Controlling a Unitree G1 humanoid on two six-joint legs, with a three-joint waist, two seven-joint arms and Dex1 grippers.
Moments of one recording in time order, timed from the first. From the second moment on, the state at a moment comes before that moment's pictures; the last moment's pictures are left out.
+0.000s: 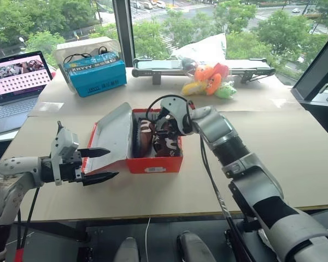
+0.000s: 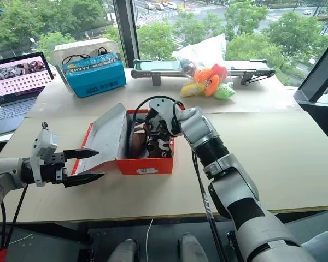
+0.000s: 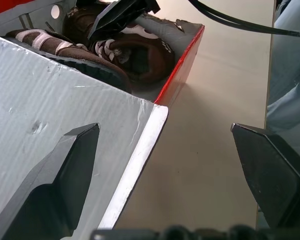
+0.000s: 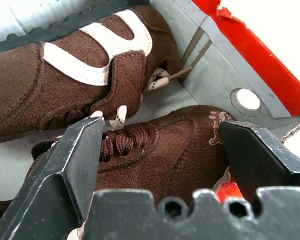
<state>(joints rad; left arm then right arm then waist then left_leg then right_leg) -0.14 0.94 0.26 -0.25 -0.67 0.59 -1.15 -1.14 -0.22 0.35 0.51 -0.07 0.82 0.72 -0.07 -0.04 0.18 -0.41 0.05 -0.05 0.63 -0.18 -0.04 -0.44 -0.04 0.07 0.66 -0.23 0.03</state>
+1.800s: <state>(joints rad) -0.15 0.92 0.25 -0.25 -0.68 0.59 -1.15 -1.05 -0.32 0.60 0.30 -0.05 0.83 0.86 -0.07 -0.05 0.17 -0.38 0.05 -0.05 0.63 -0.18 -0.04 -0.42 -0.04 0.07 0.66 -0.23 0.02</state>
